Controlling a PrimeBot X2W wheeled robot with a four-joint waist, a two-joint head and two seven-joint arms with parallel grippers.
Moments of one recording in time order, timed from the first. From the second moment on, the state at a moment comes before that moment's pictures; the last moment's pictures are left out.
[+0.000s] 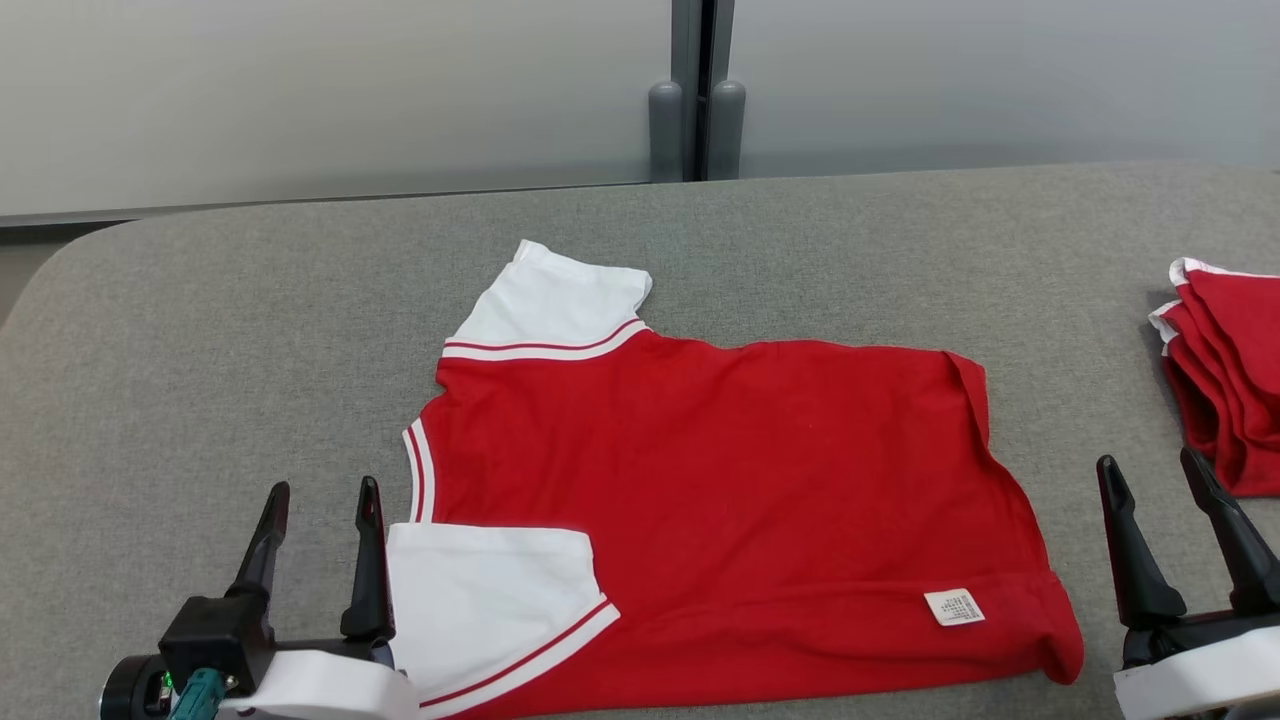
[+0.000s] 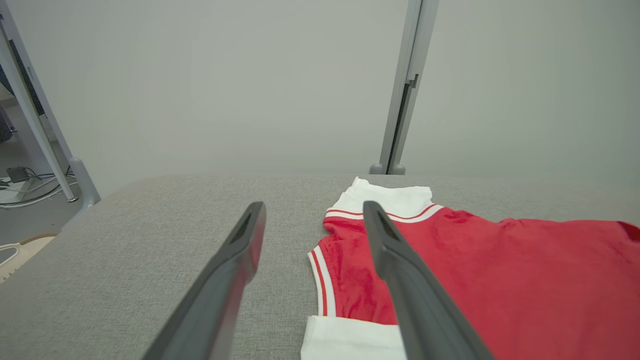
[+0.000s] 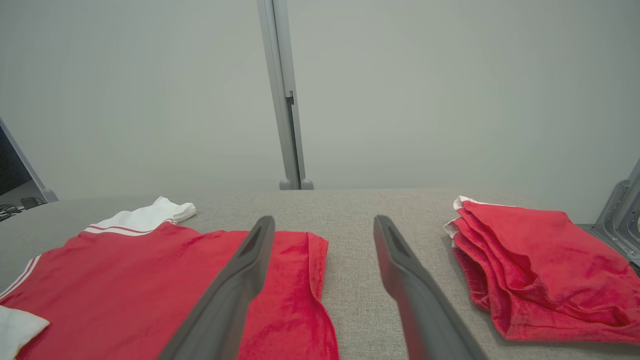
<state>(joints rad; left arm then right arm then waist) 0.07 0.17 -0.17 -0.05 -0.29 0.20 -0.15 0.08 -0.26 0.02 -0.05 0.34 0.13 -0.08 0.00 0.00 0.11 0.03</state>
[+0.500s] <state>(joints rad) -0.49 0.12 -0.26 0.26 -0.33 0.04 -0.07 -0.02 -0.28 0.02 -0.10 0.37 0.13 -0.07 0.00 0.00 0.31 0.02</state>
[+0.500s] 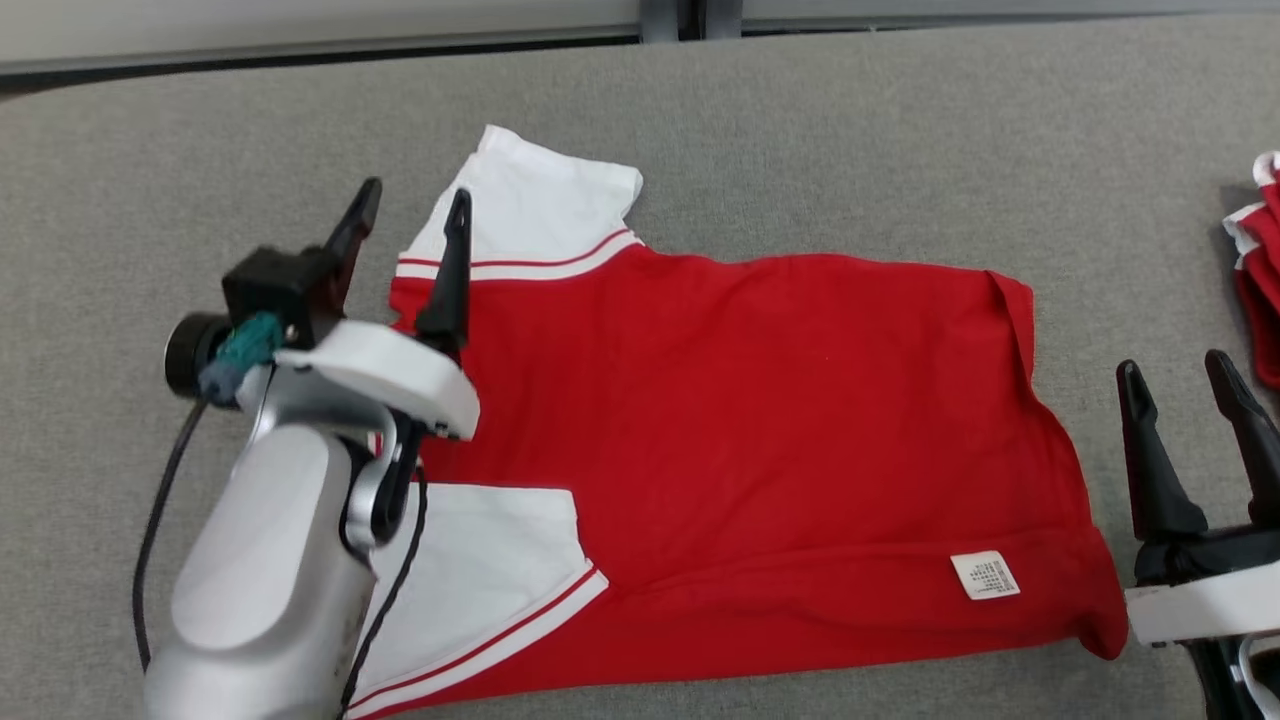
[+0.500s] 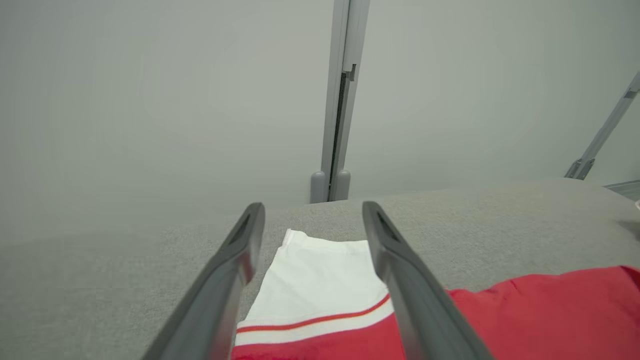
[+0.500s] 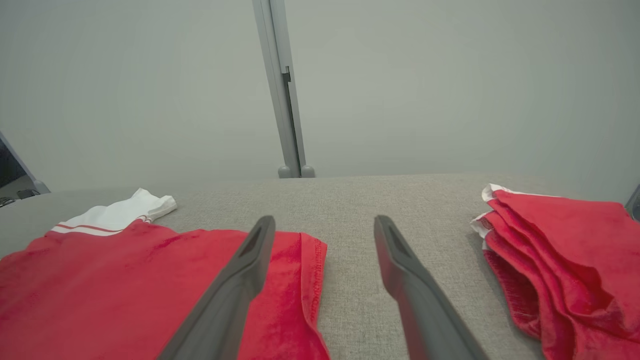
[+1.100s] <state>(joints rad) -1.08 0.09 -0.27 1.02 -0.36 0.03 0.03 -0.21 -0.31 0.09 0.02 0.43 0.13 -0.15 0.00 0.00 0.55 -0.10</state>
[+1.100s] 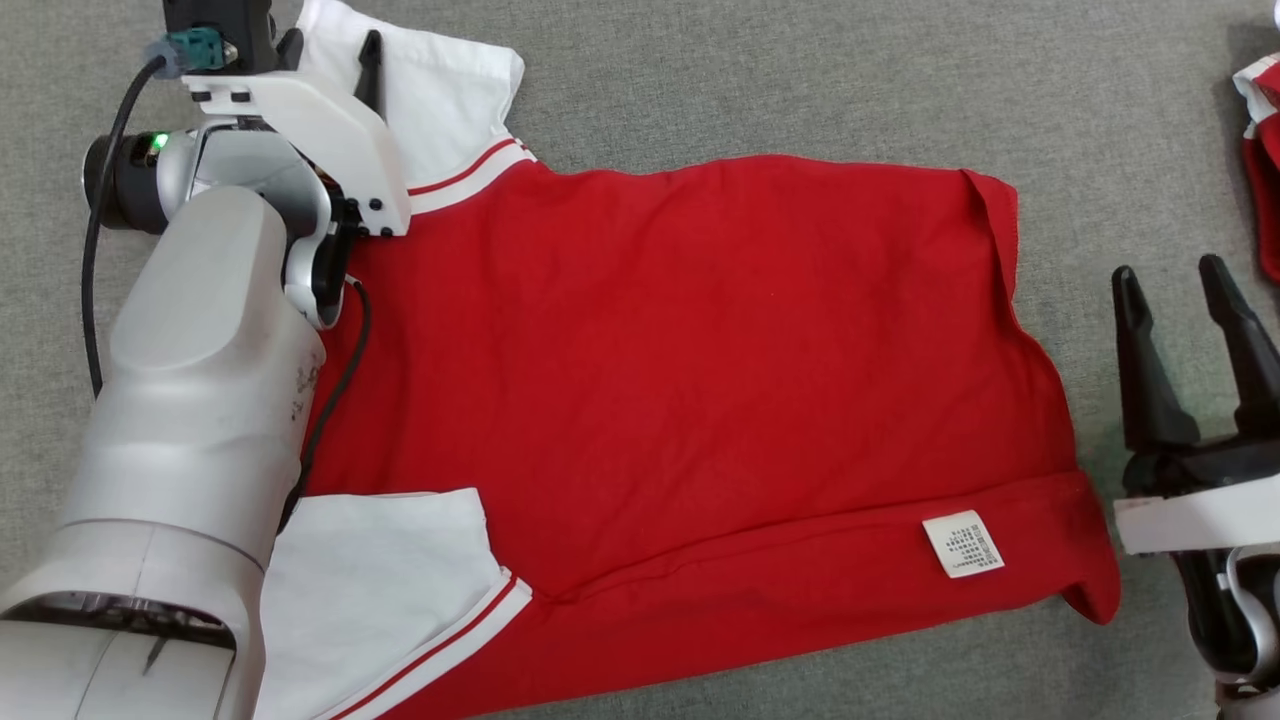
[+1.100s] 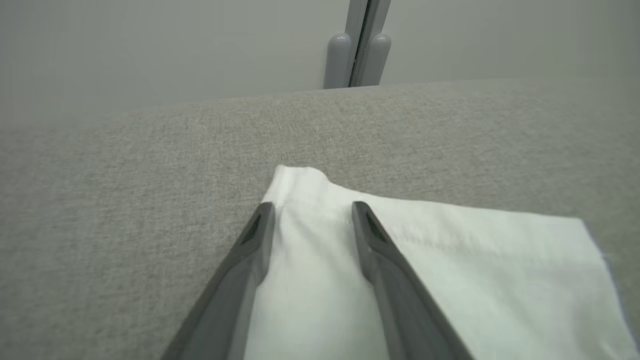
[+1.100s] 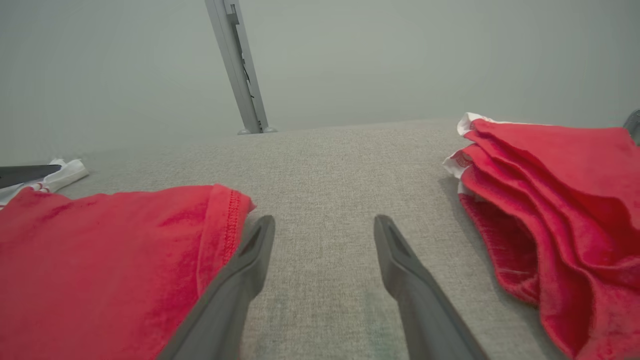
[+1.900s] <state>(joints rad) -1.15 0.05 -0.37 1.11 -0.46 -0.05 -0.20 -0.48 -0.52 0.31 0.19 0.53 0.13 0.07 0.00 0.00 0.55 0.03</state>
